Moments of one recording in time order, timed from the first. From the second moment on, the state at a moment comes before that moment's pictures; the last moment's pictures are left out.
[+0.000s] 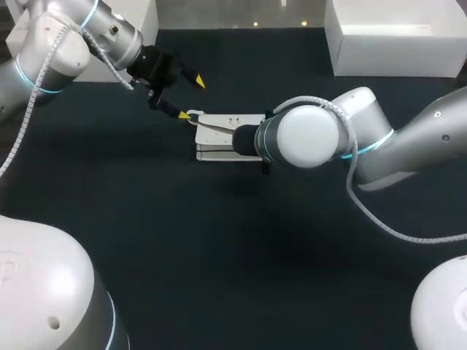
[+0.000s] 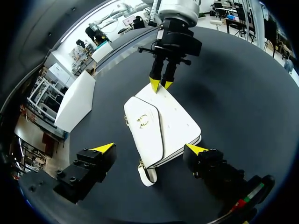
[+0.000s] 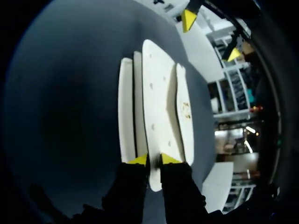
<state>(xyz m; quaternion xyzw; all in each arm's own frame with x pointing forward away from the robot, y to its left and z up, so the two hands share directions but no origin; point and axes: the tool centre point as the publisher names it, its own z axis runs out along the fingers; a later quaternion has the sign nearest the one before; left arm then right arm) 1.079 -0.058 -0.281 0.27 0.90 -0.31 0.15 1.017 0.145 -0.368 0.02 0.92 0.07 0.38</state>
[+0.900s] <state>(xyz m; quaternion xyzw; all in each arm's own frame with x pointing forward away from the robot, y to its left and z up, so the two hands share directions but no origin) 1.071 -0.080 -0.276 0.33 0.87 -0.32 0.19 1.014 0.147 -0.367 0.02 0.92 0.07 0.39</state>
